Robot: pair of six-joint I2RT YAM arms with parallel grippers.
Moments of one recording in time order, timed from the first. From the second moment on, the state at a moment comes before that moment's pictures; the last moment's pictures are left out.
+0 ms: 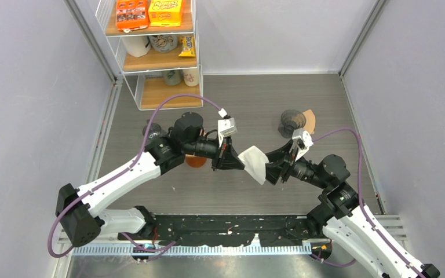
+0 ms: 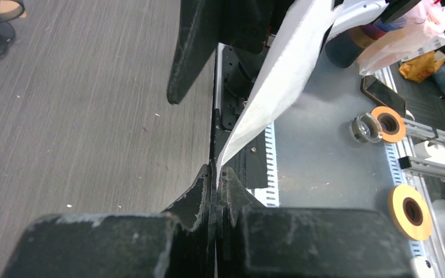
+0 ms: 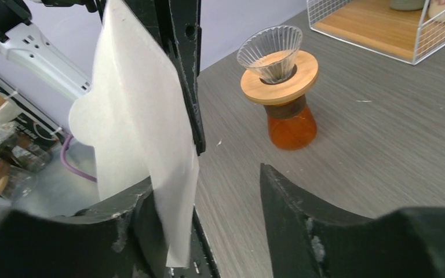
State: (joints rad) left arm -0.84 1.21 1.02 -0.16 0.79 -0.15; right arm 0.57 0.45 0.47 0.06 -0.55 0.40
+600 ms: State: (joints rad) left arm -0.84 1.23 1.07 -0.20 0.76 -0.08; right arm 0.57 0.43 0.47 0.07 -0.62 0.41
